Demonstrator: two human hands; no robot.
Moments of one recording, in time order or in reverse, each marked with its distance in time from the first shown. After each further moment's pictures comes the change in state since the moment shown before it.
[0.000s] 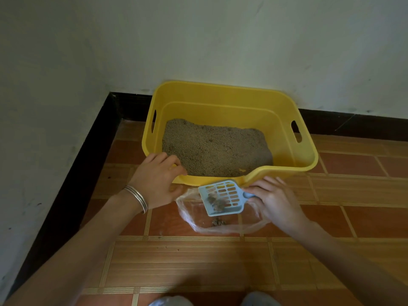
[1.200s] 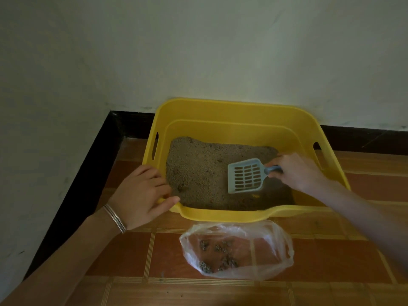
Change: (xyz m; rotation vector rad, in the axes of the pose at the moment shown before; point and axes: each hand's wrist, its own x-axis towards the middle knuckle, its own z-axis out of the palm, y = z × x) left_hand 0.024 -0.057 0.000 0.014 0.157 0.126; right_hand 0.127 0.088 -0.010 -0.059 -0.440 0.300
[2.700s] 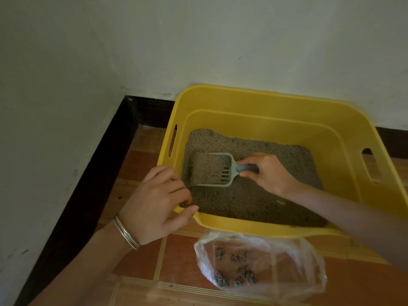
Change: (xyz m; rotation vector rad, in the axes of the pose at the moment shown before) left_hand -0.004 0.004 0.005 -0.157 0.029 -0.098; right_hand 0.070 -0.073 0.053 0.481 0.076 -0.270
